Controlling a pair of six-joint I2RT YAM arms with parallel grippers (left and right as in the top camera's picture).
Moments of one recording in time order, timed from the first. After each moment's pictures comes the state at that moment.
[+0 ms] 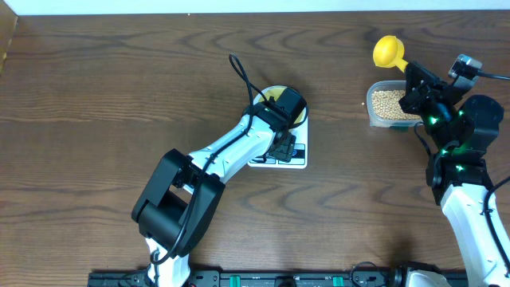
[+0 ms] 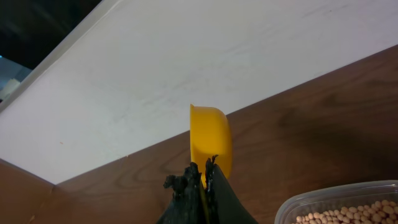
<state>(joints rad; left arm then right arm) -0.64 1.96 1.33 -0.77 -0.14 -0.36 -0.13 1.23 0.71 0.38 -0.38 0.53</state>
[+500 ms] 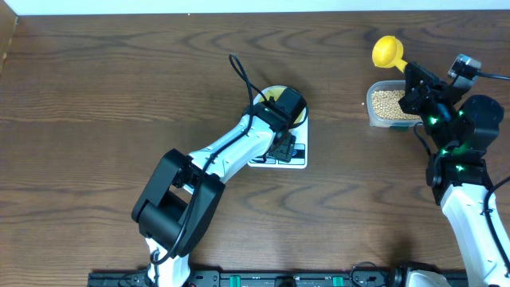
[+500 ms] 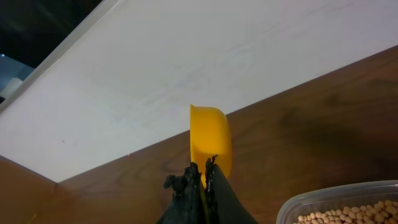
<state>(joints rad) -0.64 1.96 1.33 -0.77 -0.14 -0.36 -0.13 1.23 0.71 0.38 -0.39 0.53</state>
